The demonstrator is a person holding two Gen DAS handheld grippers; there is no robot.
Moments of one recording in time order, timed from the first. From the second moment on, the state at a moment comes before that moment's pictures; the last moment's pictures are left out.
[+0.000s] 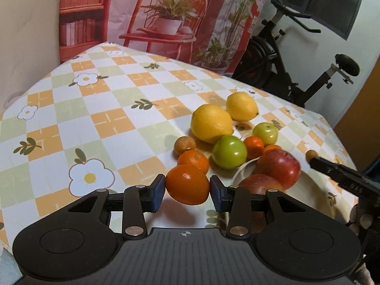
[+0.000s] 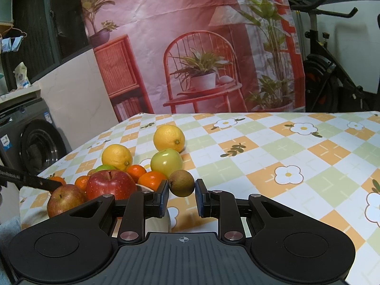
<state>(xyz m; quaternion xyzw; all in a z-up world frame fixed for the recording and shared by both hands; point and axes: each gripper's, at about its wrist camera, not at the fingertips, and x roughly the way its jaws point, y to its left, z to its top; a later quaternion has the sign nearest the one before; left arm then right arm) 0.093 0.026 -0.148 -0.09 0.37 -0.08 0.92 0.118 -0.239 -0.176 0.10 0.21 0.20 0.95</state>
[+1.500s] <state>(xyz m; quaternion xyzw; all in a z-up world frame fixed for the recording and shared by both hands) 0.051 -0.008 -0.141 -0.03 0.40 -0.21 0.89 0.051 -0.211 -0.171 0.09 0.25 0.23 0.94</state>
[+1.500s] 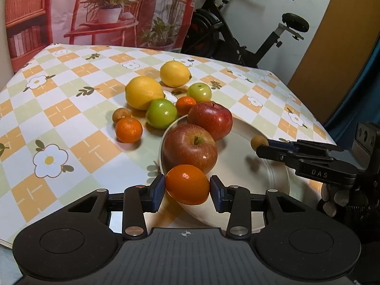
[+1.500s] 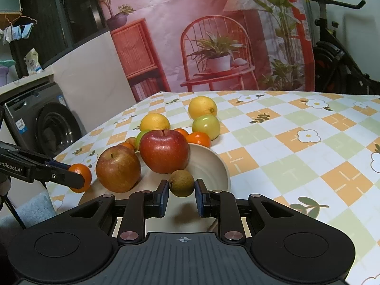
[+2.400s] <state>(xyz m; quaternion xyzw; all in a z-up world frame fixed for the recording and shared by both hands) 0.054 -0.015 -0.147 -0.01 0.41 -0.21 0.89 0.053 -0.207 -0.171 0.08 0.26 0.23 0.93</state>
